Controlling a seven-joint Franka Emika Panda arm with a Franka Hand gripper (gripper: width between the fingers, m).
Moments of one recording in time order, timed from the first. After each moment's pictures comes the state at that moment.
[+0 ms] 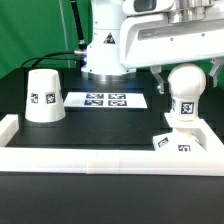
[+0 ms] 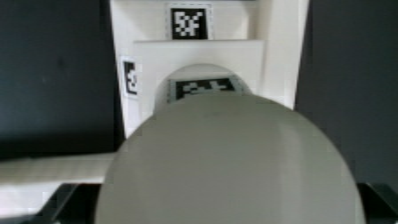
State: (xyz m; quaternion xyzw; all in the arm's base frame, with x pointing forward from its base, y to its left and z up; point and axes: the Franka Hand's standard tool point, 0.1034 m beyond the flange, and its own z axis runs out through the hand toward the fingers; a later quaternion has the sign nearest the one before) arm 0.607 0.098 0.115 -0.99 0.11 -0.03 0.07
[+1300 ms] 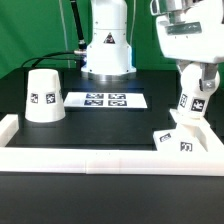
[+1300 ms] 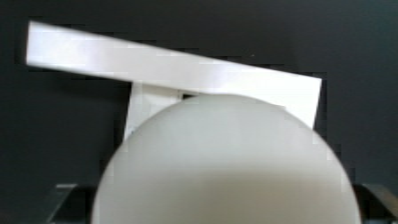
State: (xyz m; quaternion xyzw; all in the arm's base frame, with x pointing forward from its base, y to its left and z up) arm 0.596 0.121 0.115 -0.72 0.68 0.03 0.12
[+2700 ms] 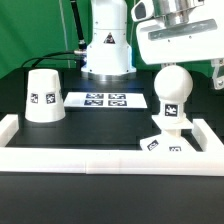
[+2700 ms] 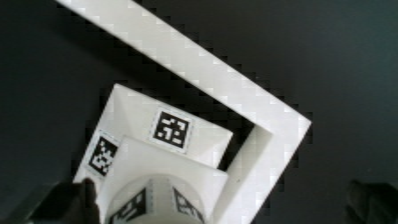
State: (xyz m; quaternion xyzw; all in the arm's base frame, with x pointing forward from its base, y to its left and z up) arm 0.599 0.114 0.115 -0.89 0.44 0.00 0.14
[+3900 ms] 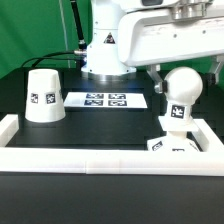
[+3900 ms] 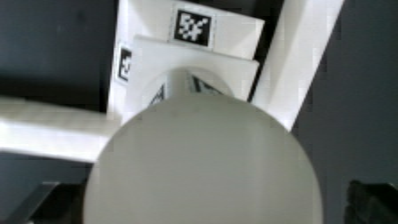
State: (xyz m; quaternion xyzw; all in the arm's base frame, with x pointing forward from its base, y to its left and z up) arm 0.612 0.098 0.120 -0.99 -0.12 -0.06 0.05
